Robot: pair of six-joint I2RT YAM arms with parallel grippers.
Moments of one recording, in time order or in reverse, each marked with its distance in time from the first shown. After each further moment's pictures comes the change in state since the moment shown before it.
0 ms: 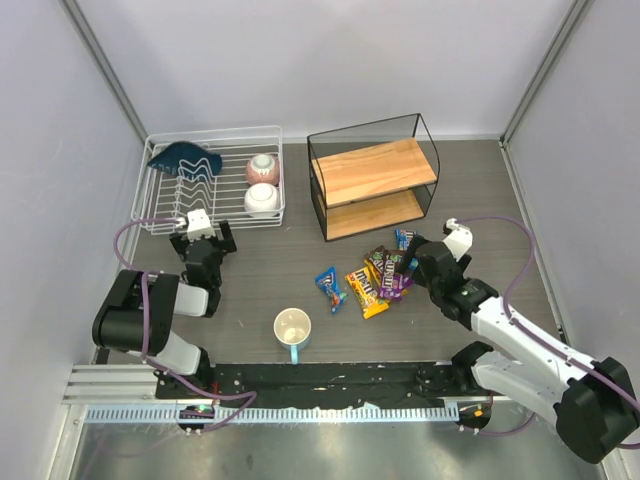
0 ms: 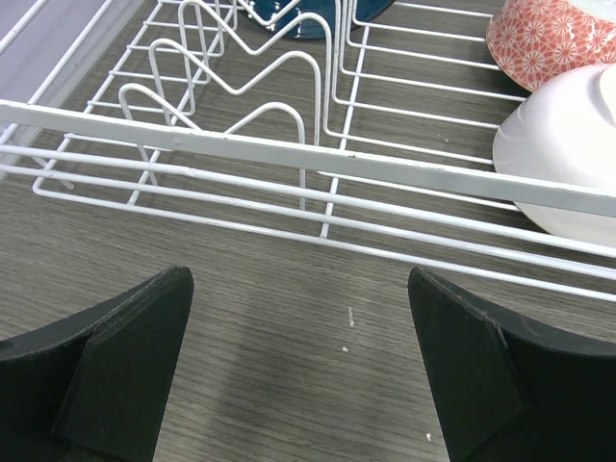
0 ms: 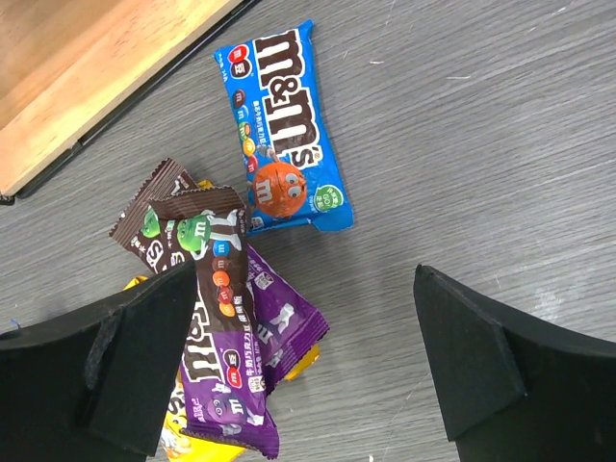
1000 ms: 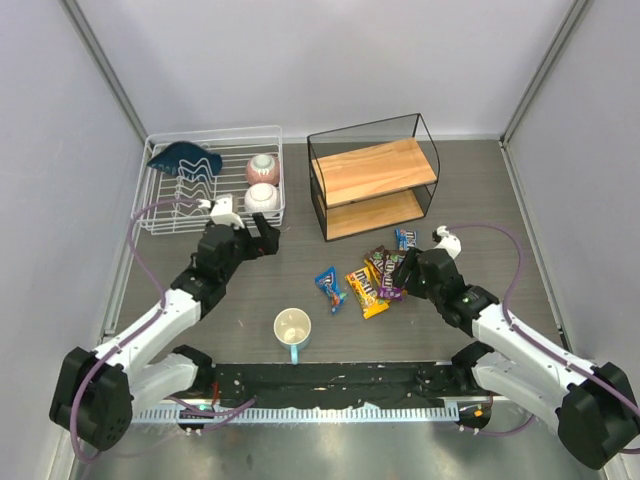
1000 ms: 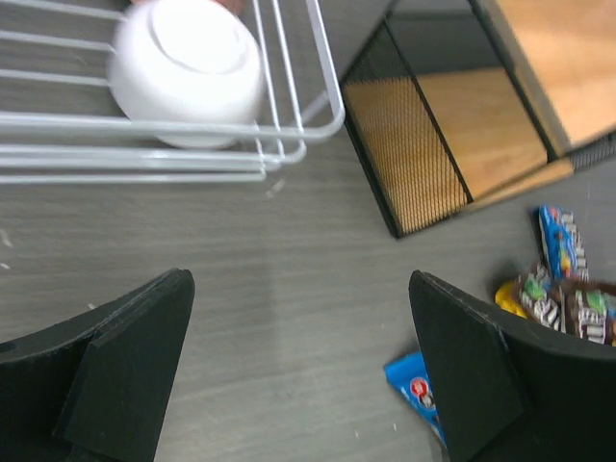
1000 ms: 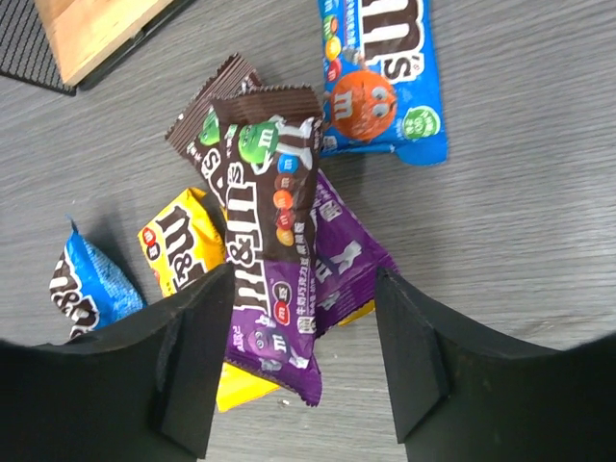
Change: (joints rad) left arm -0.278 -0.509 0.274 -0.923 0.262 -0.401; right arm -0.001 -0.039 -0.065 0.048 -0.243 0.000
